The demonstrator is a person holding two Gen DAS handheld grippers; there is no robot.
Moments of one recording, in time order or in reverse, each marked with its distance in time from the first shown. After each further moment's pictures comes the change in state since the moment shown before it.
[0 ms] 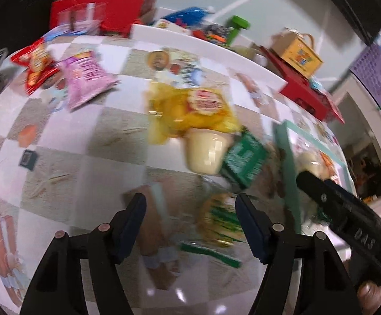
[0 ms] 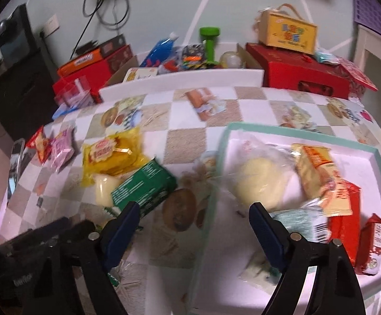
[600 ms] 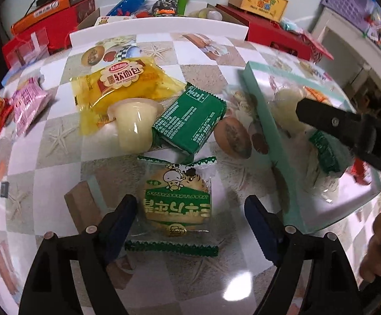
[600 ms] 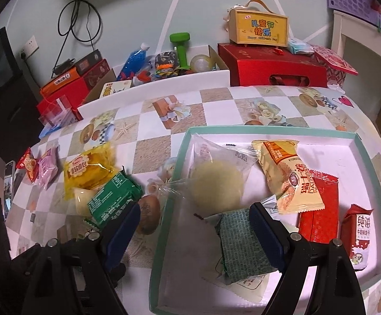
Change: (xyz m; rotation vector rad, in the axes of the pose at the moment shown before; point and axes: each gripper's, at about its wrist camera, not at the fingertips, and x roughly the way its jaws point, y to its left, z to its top) left arm 0.032 -0.062 -0.020 0.293 0.112 0.105; right arm -0.008 -0.036 0.002 0.088 -0.008 -0.036
